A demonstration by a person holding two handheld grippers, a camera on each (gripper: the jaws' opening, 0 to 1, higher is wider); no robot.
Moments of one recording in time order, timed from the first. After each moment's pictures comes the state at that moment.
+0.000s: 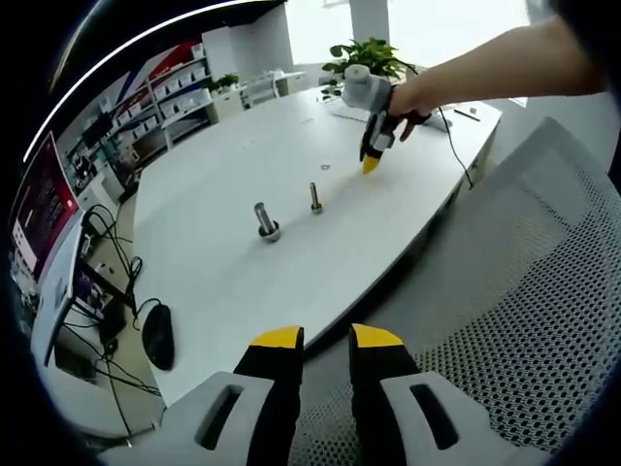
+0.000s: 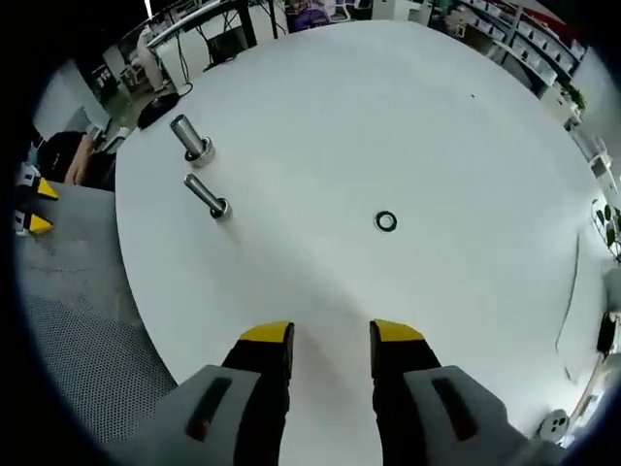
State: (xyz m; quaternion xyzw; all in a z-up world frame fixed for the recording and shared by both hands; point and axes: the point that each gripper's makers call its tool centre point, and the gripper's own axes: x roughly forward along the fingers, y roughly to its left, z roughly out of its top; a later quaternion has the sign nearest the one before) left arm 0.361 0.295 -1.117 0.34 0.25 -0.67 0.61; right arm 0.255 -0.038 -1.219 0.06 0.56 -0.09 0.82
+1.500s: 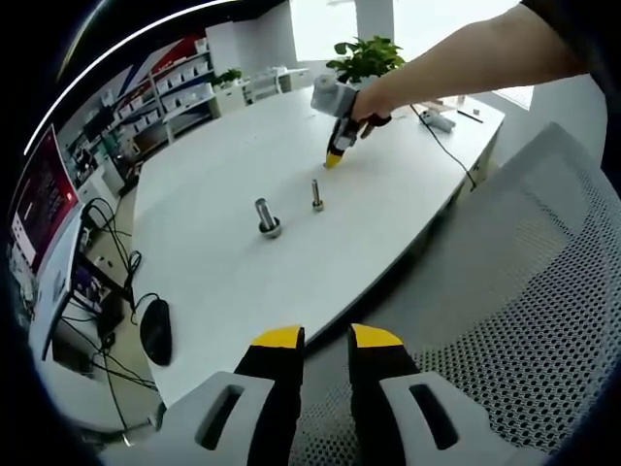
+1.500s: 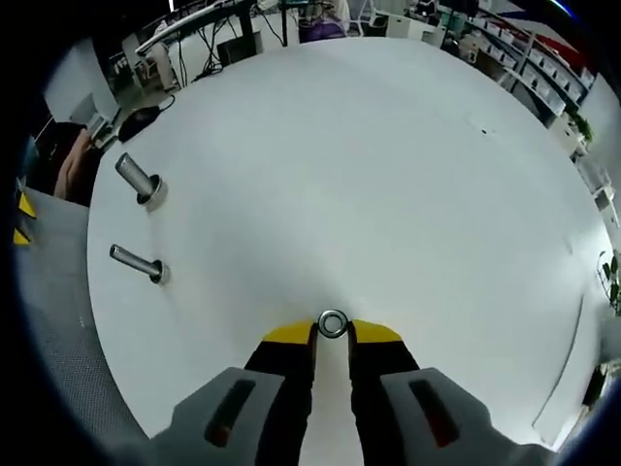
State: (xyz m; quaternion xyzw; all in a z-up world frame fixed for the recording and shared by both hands) left arm 0.361 0.296 -1.118 0.34 0.26 -0.66 0.61; right arm 0.319 -0.071 -1.238 0.02 0.54 -0.05 0.84
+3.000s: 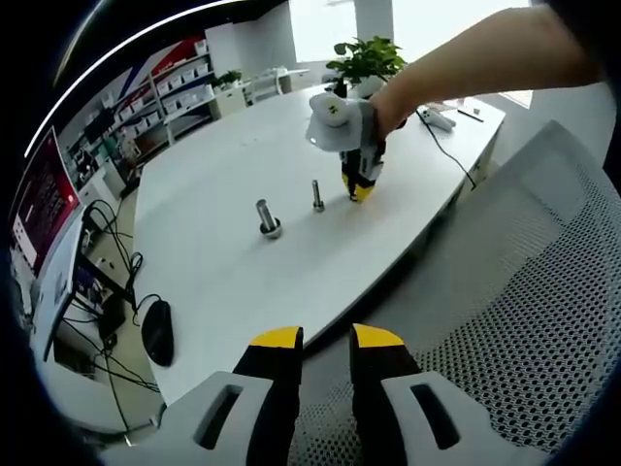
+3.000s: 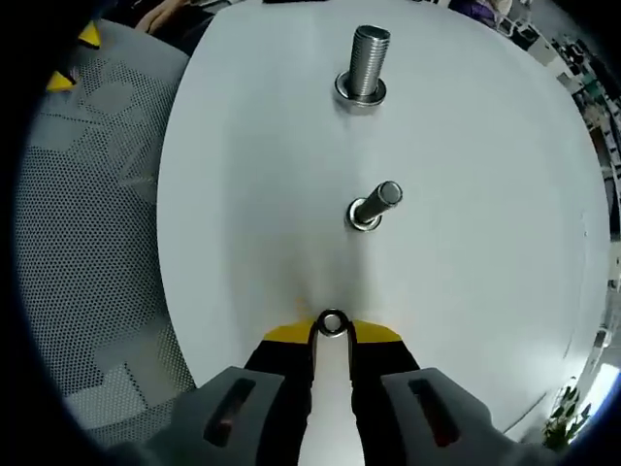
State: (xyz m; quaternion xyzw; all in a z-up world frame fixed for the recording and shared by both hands) left arm 0.362 0.296 -1.118 0.34 0.26 -0.66 0.62; right arm 0.285 0.054 -1.243 -0.17 0.67 0.16 0.71
